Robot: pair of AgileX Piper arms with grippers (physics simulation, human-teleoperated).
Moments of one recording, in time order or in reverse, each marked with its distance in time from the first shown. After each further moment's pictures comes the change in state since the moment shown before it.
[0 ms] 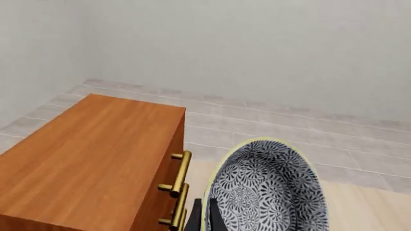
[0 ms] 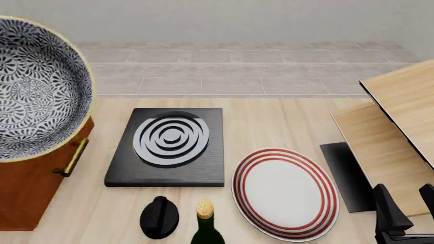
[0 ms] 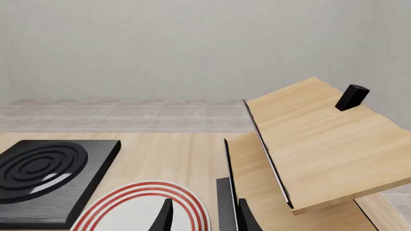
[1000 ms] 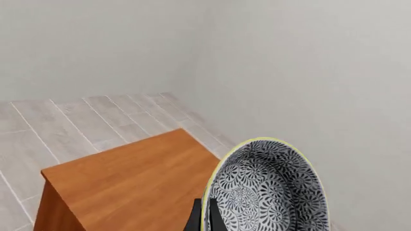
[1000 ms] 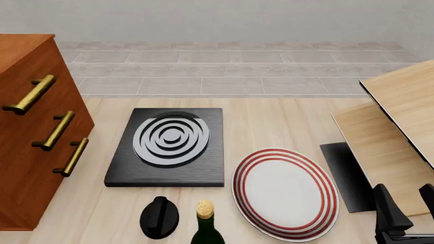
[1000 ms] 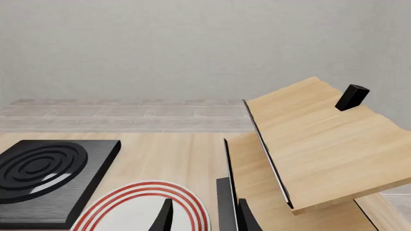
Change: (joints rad) left arm 0.487 0.347 -0.220 -0.202 -0.388; right arm 0.000 0.000 0.000 0.000 0.000
